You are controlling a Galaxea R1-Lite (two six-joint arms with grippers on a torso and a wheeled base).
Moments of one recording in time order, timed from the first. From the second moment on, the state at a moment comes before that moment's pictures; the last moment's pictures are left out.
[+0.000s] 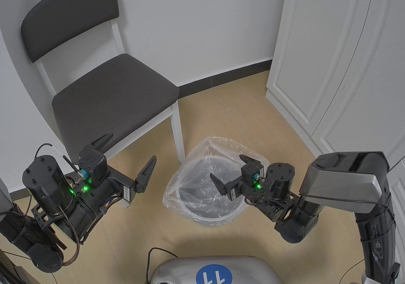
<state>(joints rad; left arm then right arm) -0.56 1.71 -0.23 -1.53 0.20 0.31 0.60 2.46 -0.86 -1.55 -0.08 -0.21</state>
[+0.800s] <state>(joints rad) -0.67 1.81 -0.27 -1.53 0.20 0.28 0.45 2.30 -0.98 -1.32 -0.44 -0.01</state>
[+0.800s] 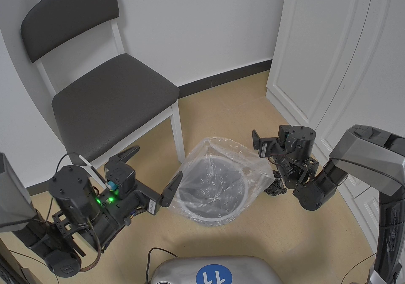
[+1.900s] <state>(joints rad) -0.56 2.40 -1.07 -0.89 0.31 0.27 0.42 2.31 -1.13 -0.77 -0.12 0.14</state>
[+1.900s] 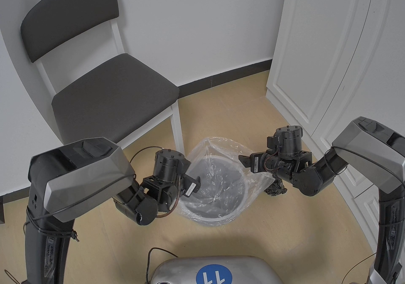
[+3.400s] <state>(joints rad) -0.42 2.58 -1.28 -1.01 0.41 0.20 0.41 2.43 -1.22 -1.06 -0.20 0.16</state>
